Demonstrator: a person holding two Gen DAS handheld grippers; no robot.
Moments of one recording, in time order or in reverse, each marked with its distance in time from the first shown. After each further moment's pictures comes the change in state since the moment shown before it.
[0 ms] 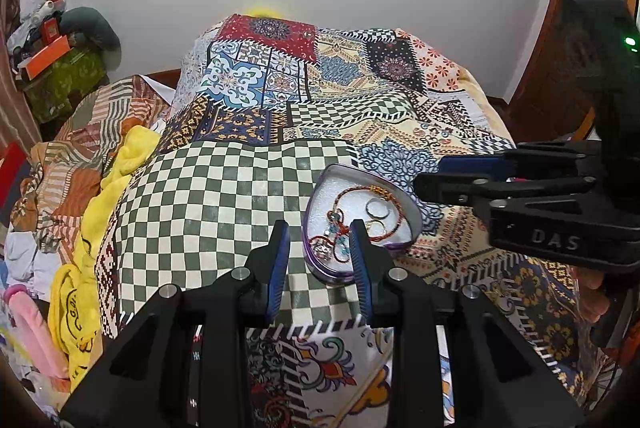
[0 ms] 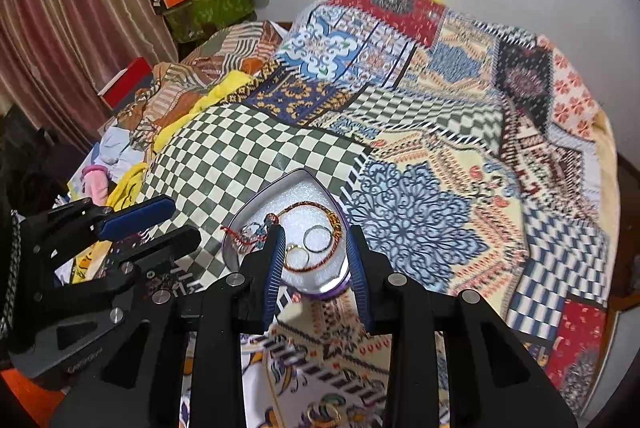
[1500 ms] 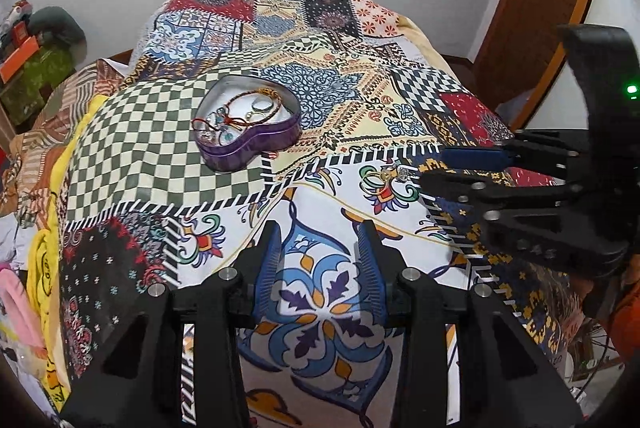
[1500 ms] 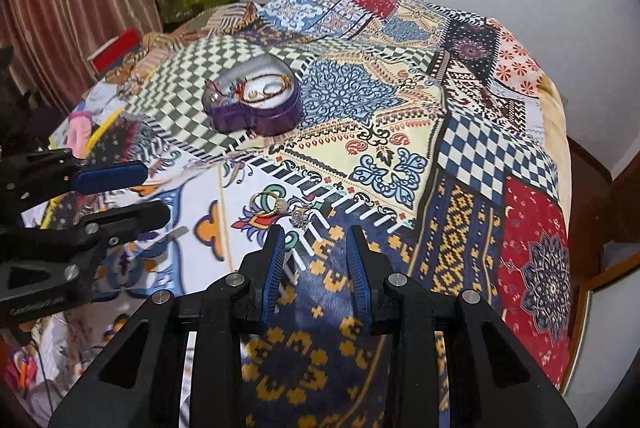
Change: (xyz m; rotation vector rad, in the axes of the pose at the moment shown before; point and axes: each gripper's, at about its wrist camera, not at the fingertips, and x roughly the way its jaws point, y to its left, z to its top) left arm -0.027 -0.080 -0.078 0.085 0.104 -0.094; right arm -0.036 -0.016 -0.115 -0.046 0.026 -0.121
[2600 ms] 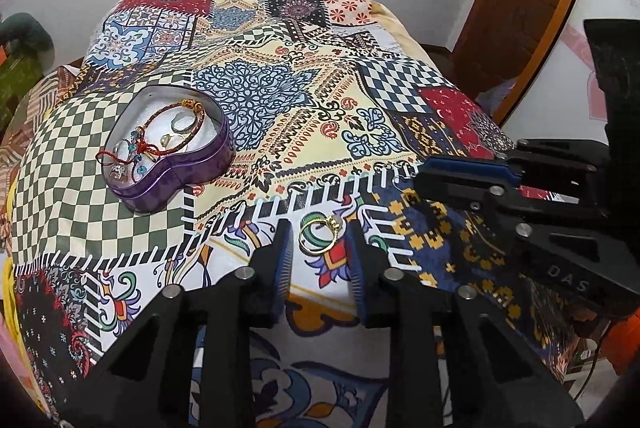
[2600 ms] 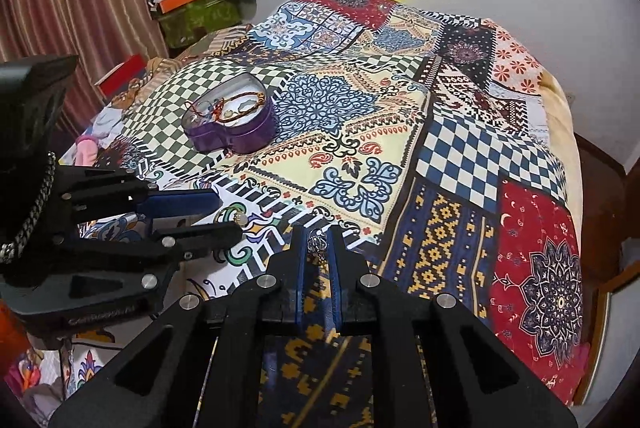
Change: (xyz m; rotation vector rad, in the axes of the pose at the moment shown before) left arm 0.060 -0.028 0.030 0.036 0.030 -0.078; right arm -0.001 -0.037 -0.006 0.053 -0.093 0.074
